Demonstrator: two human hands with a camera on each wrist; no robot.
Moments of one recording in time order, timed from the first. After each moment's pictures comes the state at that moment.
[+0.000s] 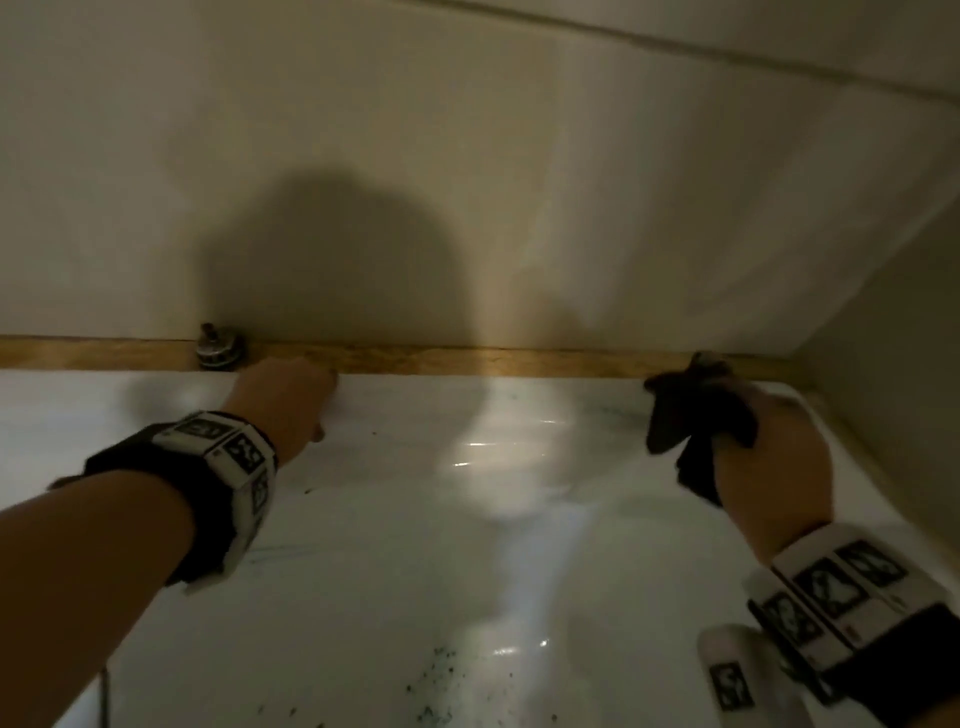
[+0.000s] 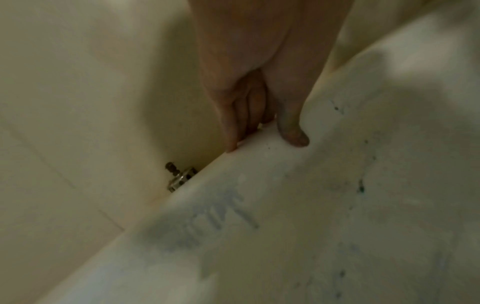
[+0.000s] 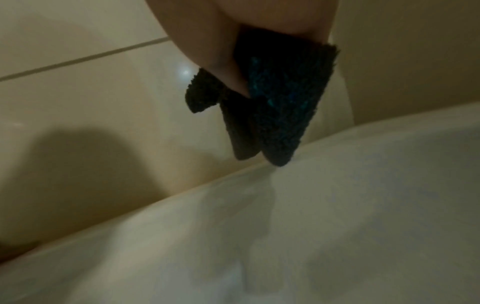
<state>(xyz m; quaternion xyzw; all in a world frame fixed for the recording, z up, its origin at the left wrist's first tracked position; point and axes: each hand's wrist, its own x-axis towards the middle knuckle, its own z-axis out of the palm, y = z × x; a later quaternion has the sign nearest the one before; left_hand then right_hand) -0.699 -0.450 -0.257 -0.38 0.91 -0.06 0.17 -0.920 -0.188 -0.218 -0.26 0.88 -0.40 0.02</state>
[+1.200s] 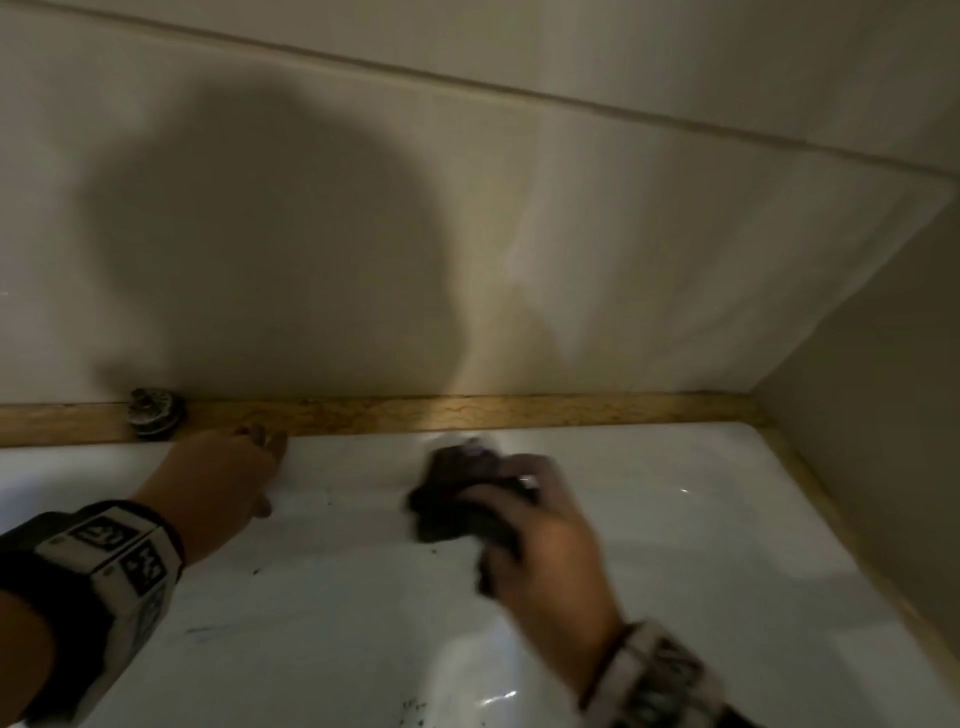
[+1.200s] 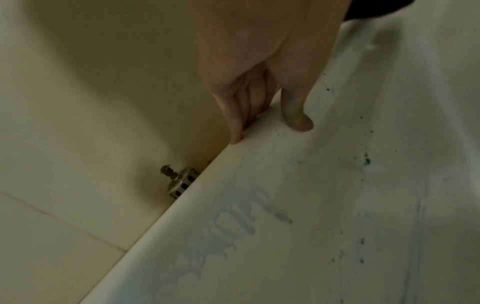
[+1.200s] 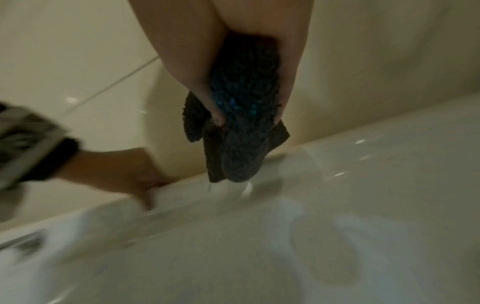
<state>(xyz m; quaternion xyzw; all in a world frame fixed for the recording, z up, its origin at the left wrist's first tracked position) -0.705 -0.457 -0.255 -0.30 0.91 -0.13 0.23 -0.844 -0.248 -0.241 -0.48 0.74 -0.46 0.12</state>
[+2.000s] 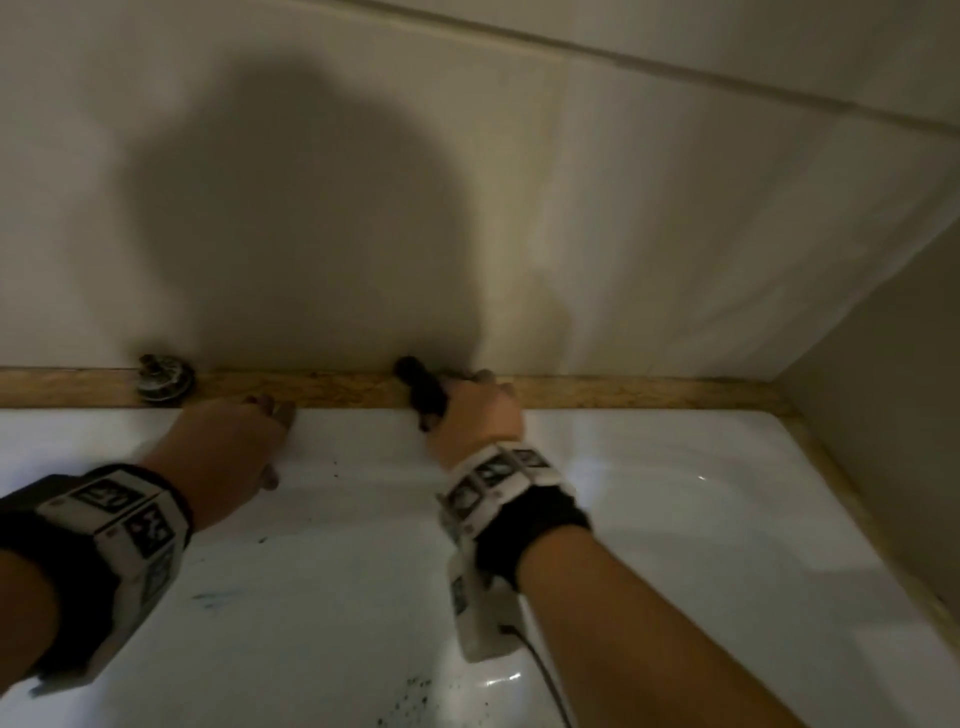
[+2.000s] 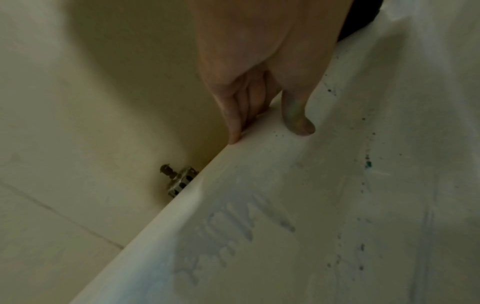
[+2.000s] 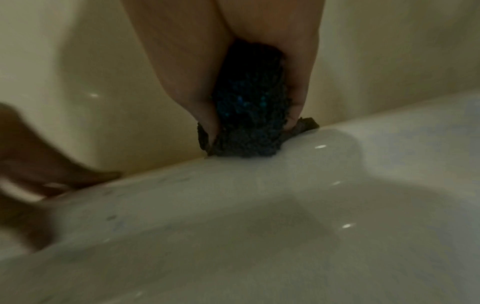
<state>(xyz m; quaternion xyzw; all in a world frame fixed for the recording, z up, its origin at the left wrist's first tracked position) -0.703 -0.456 -0.262 -0.31 0.92 -0.14 0.18 -0.870 -0.346 -0.245 -0.50 0.85 -0.09 0.12</state>
